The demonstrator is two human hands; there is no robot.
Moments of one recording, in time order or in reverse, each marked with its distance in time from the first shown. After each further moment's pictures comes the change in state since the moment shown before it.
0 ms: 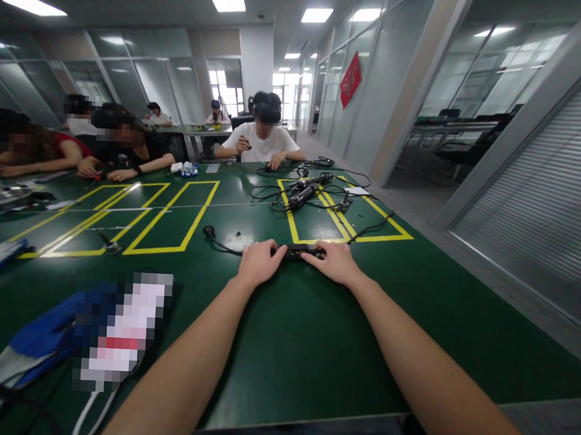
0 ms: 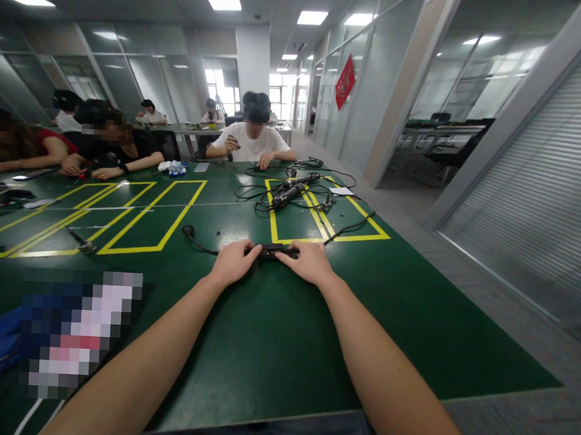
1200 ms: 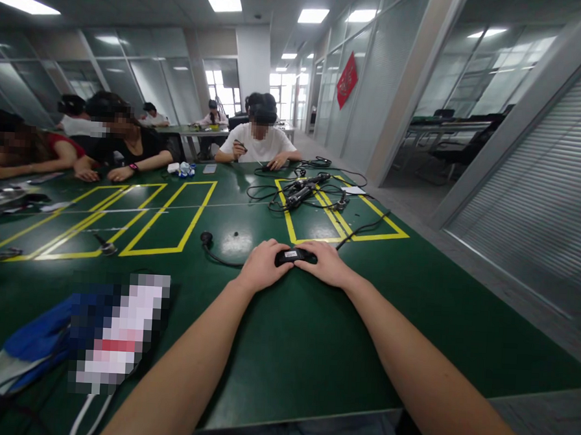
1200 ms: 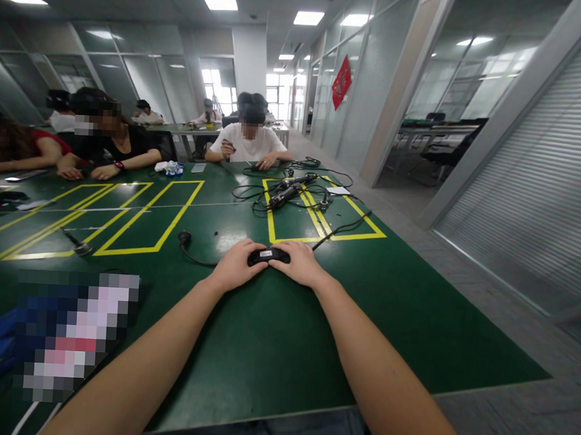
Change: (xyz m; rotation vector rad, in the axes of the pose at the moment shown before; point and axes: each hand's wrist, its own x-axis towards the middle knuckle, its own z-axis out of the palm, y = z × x) left_hand -0.007 -0.004 0.010 -0.099 0.025 0.329; right_hand -0.001 0.005 0.017 0.169 -0.057 -0.214
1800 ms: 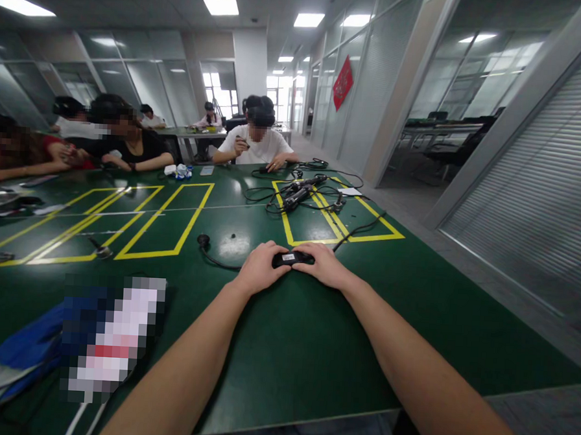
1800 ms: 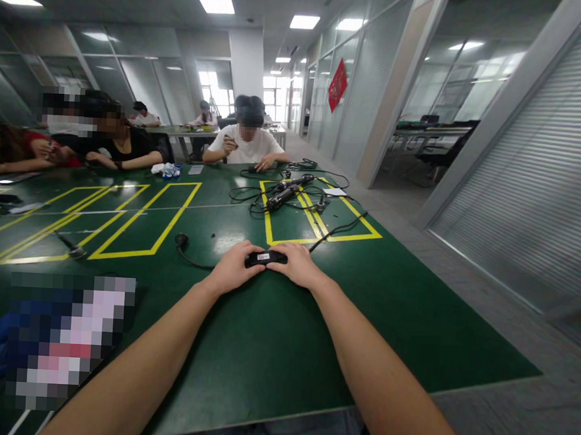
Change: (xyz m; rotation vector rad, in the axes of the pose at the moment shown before) left_hand 0.001 -0.004 0.001 -0.055 0.005 0.015; right_hand 0.004 0.000 -0.004 0.031 -0.038 0.022
